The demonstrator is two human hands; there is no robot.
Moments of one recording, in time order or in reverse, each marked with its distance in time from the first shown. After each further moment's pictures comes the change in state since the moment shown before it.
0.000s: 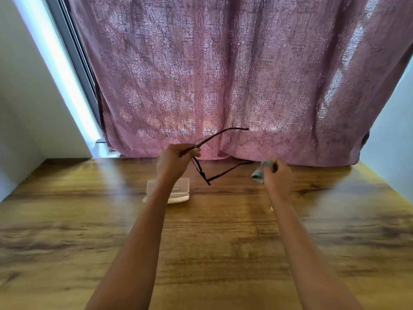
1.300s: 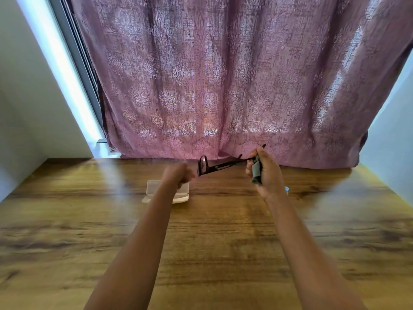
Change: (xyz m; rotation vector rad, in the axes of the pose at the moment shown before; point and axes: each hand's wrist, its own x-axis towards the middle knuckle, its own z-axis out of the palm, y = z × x) left_hand -0.007 -0.013 0.017 -0.380 -0.237 -0.735; right_hand -0.002 -0.030 0.002 0.995 -0.515 0.230
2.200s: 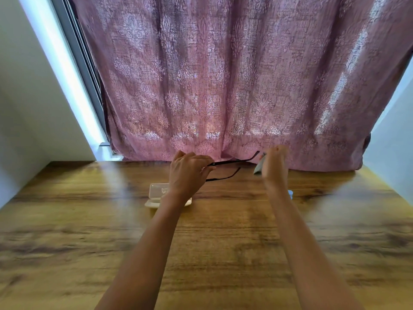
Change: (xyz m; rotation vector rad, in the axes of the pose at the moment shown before) left_hand -0.030 0.010 0.009 0.868 0.399 1.215; right_hand 0.002 -0.022 0.024 -0.691 0.431 -0.129
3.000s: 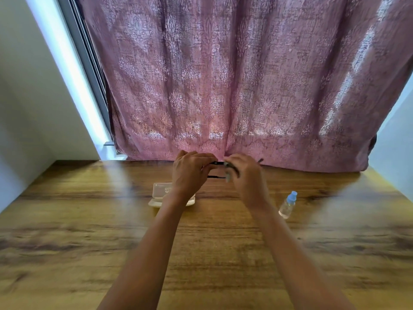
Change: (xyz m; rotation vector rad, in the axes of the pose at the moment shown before) left_hand 0.002 -0.001 -0.004 -0.106 0.006 -0.024; right_hand -0.032 0.014 0.029 -0.503 -0.264 -0.703
